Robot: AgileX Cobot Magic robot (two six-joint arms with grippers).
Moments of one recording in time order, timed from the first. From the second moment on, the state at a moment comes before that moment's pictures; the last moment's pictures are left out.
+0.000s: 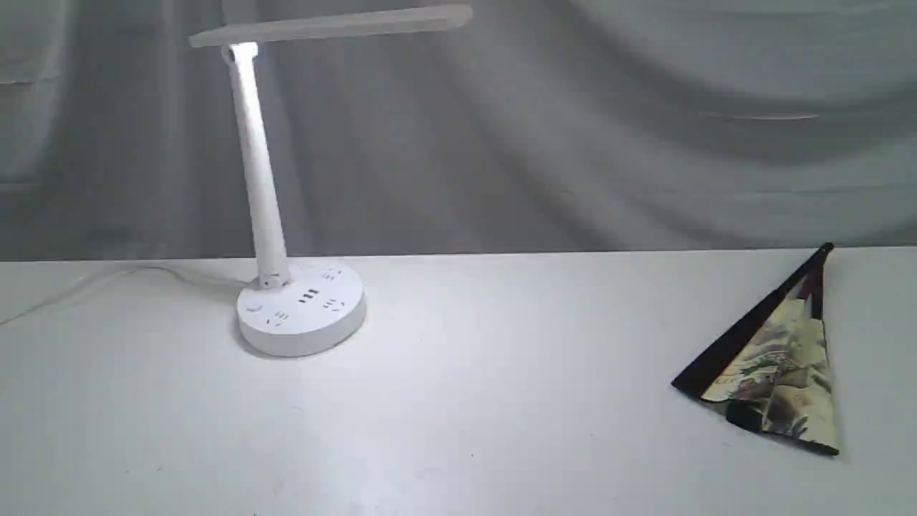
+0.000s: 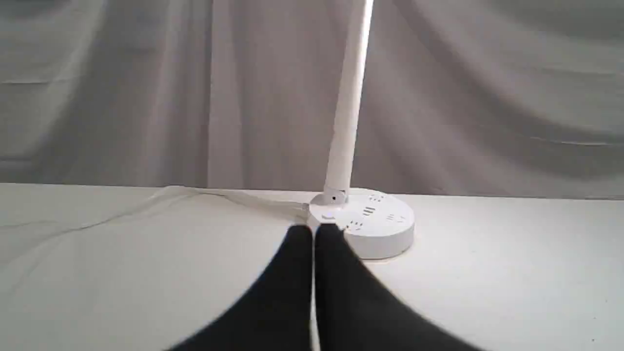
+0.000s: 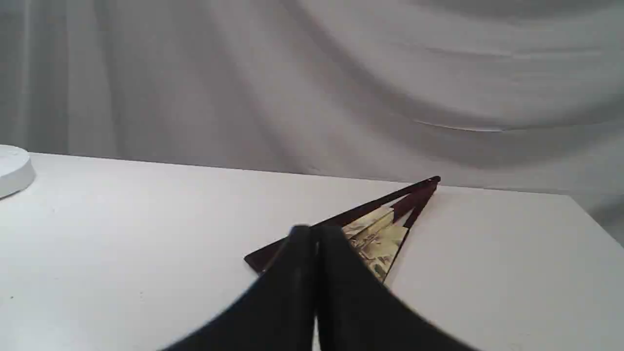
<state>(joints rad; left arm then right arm) -0.08 0.00 0.00 -0.02 0.11 -0.07 -0.12 0.00 0.00 0.04 0.13 -0.12</state>
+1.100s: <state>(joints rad) -0.08 0.00 -0.29 -0.09 0.26 -0.22 -0.12 0.00 -0.27 0.33 0.19 -0.10</state>
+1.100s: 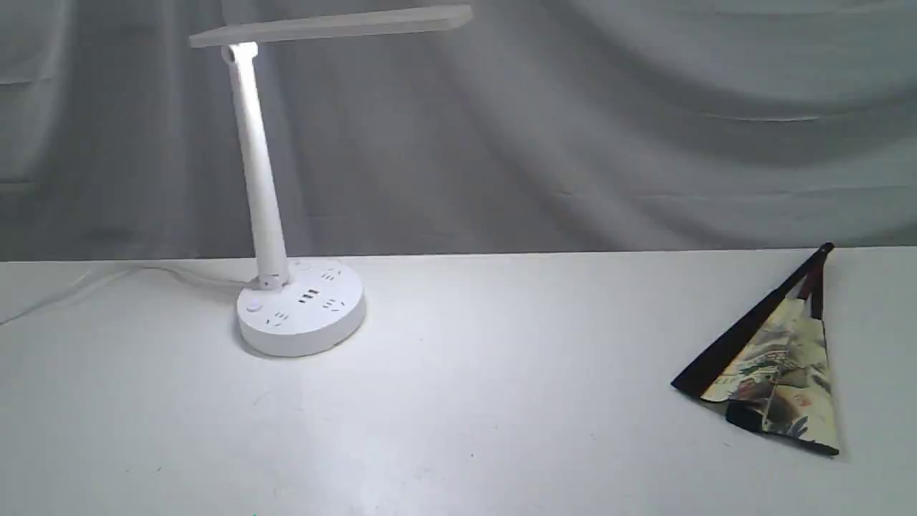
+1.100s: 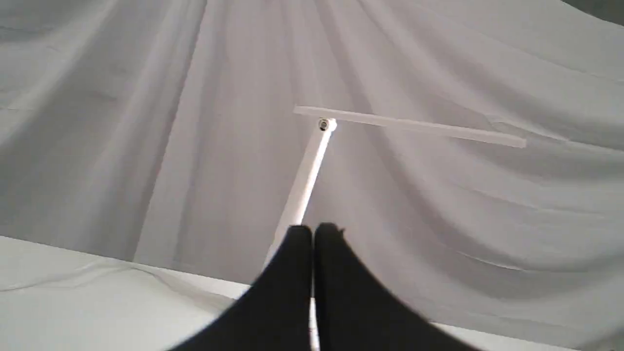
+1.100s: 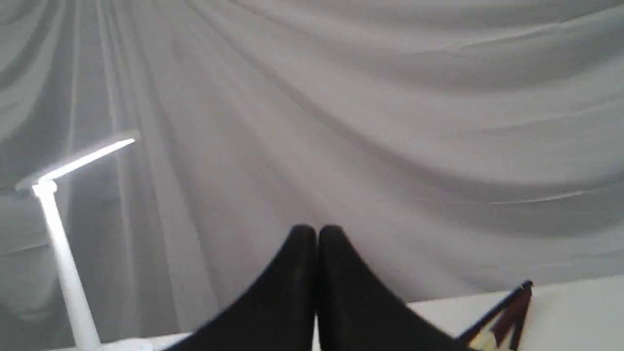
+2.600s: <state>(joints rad) -0.08 1.09 -0.73 0.13 0.30 -0.15 -0.12 1.16 -0.82 0.09 0.45 -0.10</state>
